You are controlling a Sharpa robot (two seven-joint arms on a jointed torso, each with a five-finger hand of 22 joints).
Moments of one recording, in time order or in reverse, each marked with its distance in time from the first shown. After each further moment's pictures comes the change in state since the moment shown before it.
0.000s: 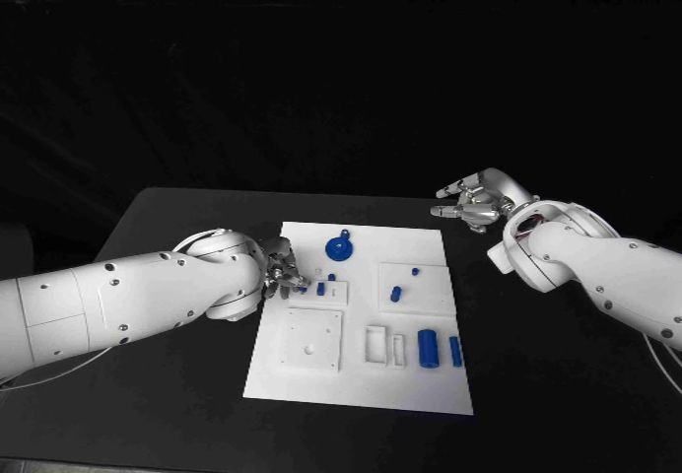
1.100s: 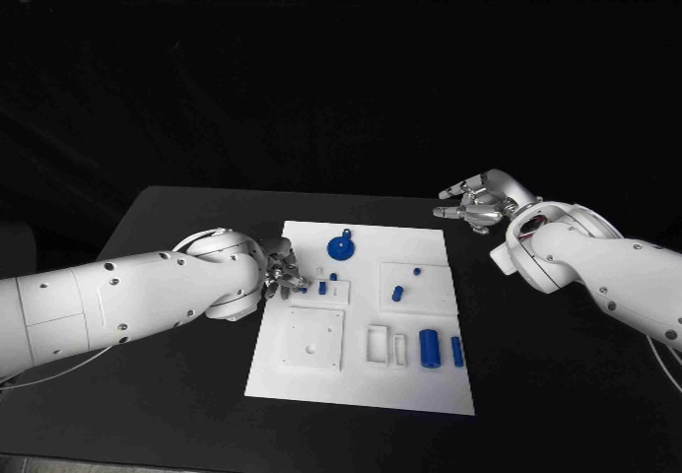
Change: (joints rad) left arm -0.001 -0.010 0.001 0.006 -0.003 0.009 0.007; left_hand 0.005 -0.003 0.000 0.000 -0.004 0.000 0.000 -0.001 0.000 0.000 0.000 -0.004 0.001 0.000 0.000 0.000 0.002 0.000 0.000 0.000 0.000 0.000; right arm -0.002 -0.001 0.000 -0.003 0.010 0.005 0.000; right_hand 0.000 0.000 0.000 0.000 0.000 0.000 0.000 0.000 0.000 0.000 0.000 0.000 0.000 0.000 0.000 0.000 0.000 0.000 0.000 0.000 0.000 0.000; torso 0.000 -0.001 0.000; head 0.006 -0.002
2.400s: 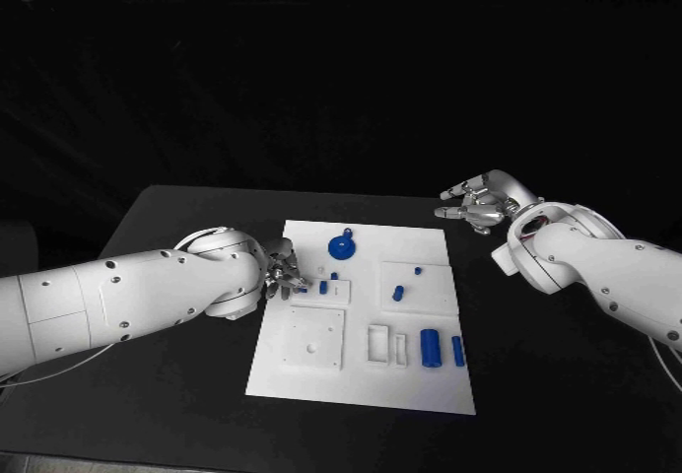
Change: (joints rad) left arm 0.000 0.002 0.000 -0.009 0.000 0.026 0.014; left_hand 0.004 -0.003 0.003 0.003 -0.003 0.002 0.002 0.002 0.006 0.002 0.002 0.000 0.000 0.000 0.000 -0.006 0.002 0.000 0.000 0.000 0.000 0.000; right arm -0.002 0.000 0.000 -0.002 0.001 0.002 0.000; right_hand 0.000 0.000 0.000 0.000 0.000 0.000 0.000 0.000 0.000 0.000 0.000 0.000 0.000 0.000 0.000 0.000 0.000 0.000 0.000 0.000 0.000 0.000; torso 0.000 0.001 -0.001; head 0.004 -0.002
